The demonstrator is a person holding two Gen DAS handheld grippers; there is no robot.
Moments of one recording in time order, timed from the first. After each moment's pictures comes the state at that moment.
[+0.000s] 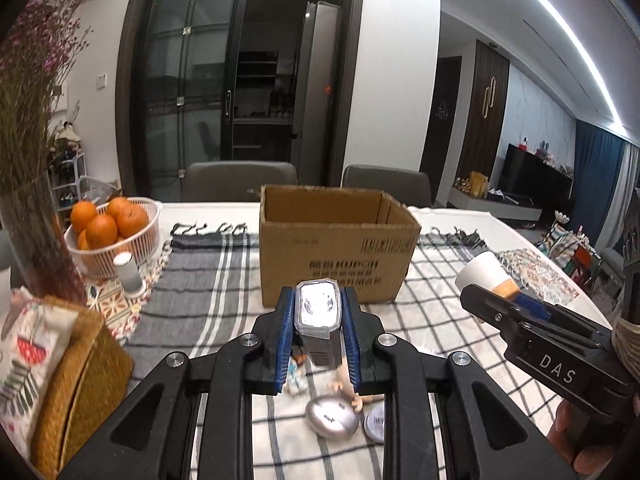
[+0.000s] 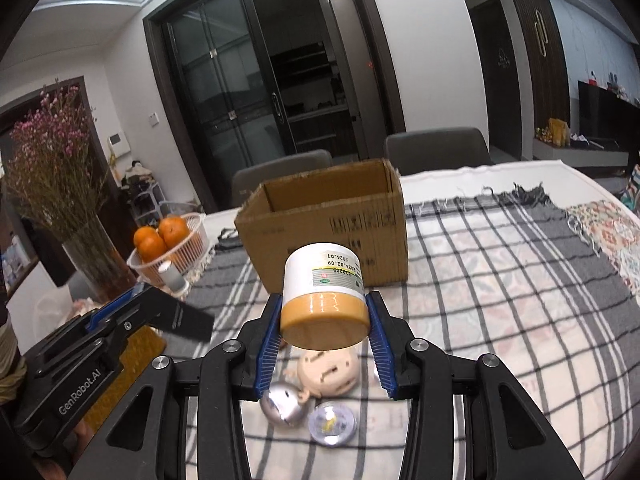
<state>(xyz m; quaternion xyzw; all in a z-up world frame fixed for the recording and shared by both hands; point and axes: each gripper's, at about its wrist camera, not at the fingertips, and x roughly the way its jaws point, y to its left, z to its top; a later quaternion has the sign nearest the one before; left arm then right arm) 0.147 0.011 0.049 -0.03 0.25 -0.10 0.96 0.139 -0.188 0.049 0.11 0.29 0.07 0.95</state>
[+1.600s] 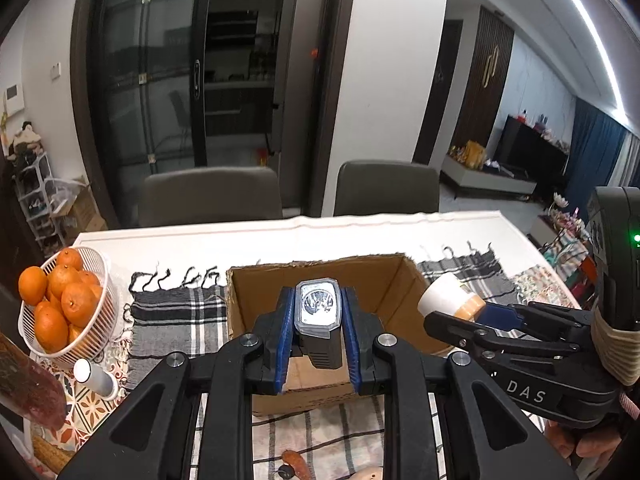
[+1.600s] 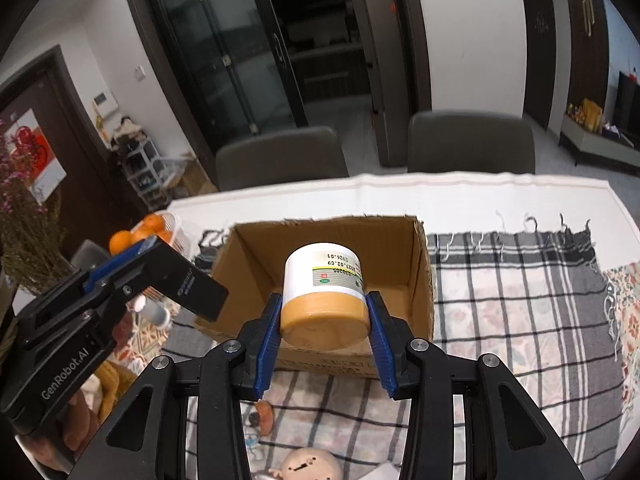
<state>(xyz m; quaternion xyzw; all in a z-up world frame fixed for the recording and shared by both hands) 0.370 -0.020 0.109 -0.01 0.35 -0.13 0.93 0.360 -0.199 0.095 0.08 0.44 0.10 0.89</state>
